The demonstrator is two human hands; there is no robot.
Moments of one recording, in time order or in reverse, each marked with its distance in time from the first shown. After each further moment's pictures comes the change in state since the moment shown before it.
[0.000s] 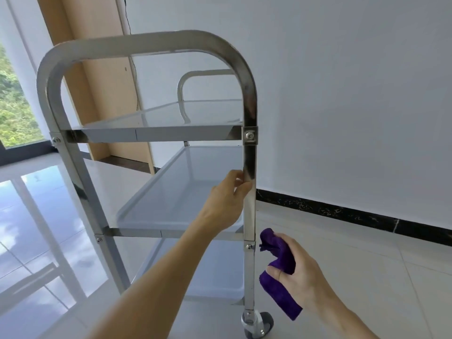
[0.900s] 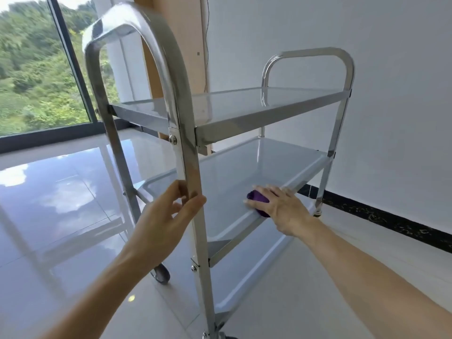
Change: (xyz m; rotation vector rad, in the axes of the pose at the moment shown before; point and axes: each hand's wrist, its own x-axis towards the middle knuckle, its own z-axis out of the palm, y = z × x) left_hand -0.137 -0.082 -0.165 0.106 0.409 -0.009; right_hand 0.160 -0.094 0.129 -0.986 -0.399 -0.623
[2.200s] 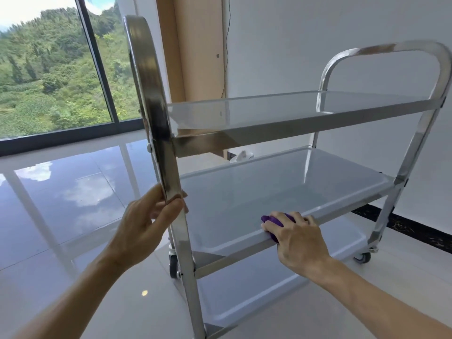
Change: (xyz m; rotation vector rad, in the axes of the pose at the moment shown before) left_hand -0.006 -0.033 -0.063 0.086 0.082 0.273; right_hand -0.039 -0.077 -0.010 0.097 0.168 0.160
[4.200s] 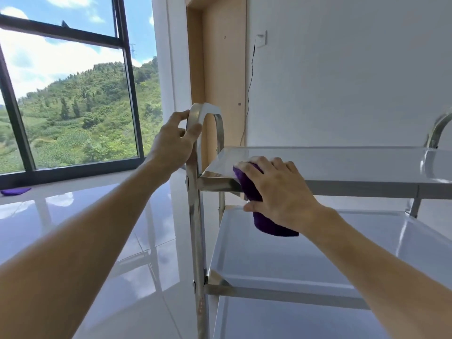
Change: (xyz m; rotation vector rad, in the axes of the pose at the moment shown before) left_hand 0.185 0.047 -0.069 0.013 0.246 -0.263; right_hand 0.123 -0.063 -0.181 -0.048 0.200 -0.251
